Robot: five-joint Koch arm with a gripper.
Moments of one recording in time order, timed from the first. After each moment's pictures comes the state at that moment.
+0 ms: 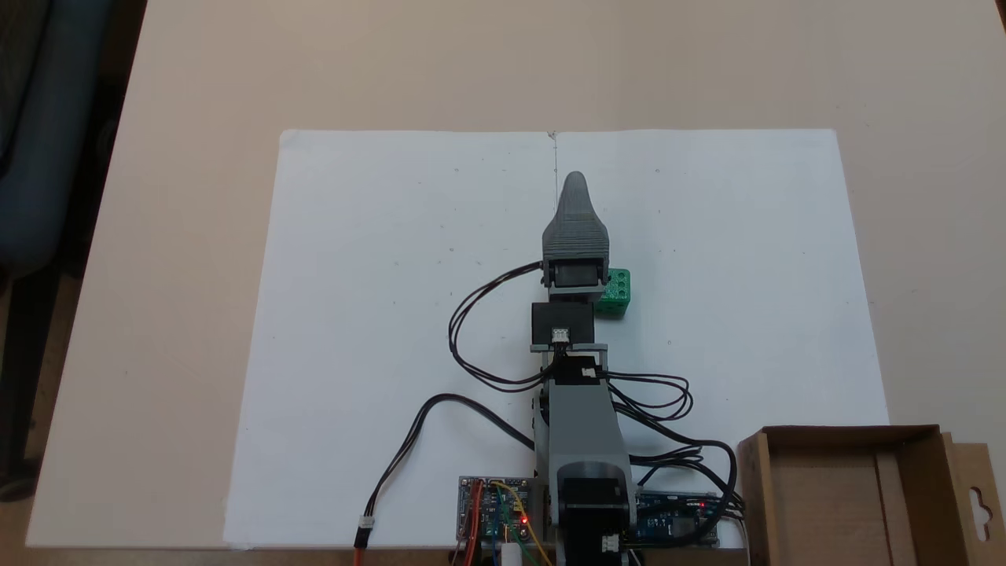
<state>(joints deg) -1.7 129.5 176.0 -84.7 -0.3</state>
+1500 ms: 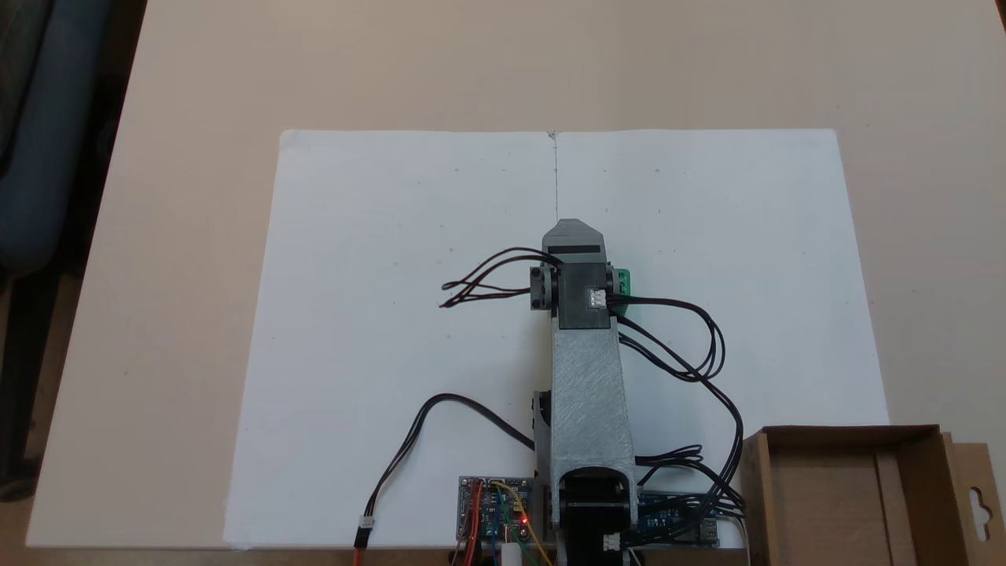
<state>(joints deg) -1.9 129.5 129.8 38.9 -0.3</state>
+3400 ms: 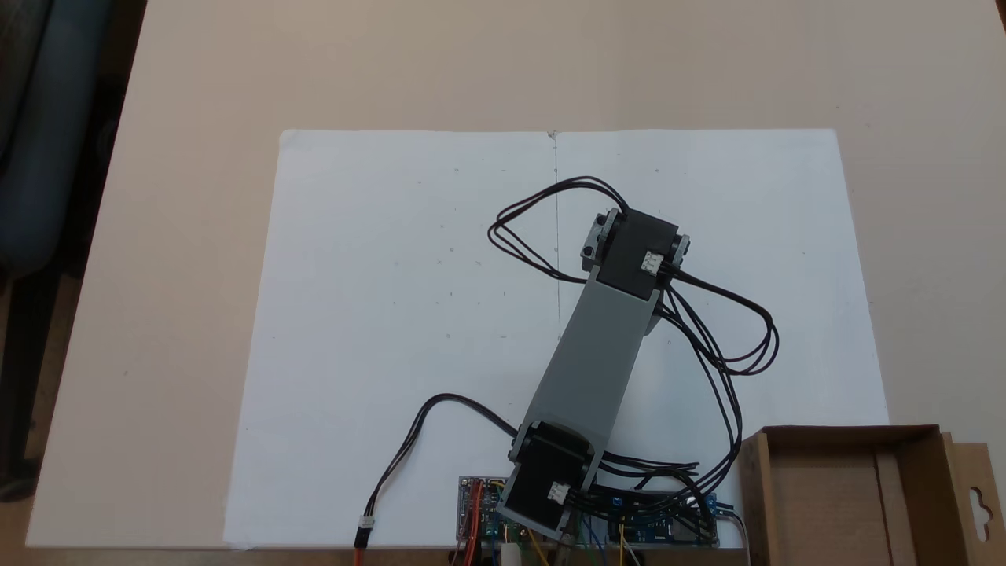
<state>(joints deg) 22.9 118.9 103.1 72.8 -18.2</state>
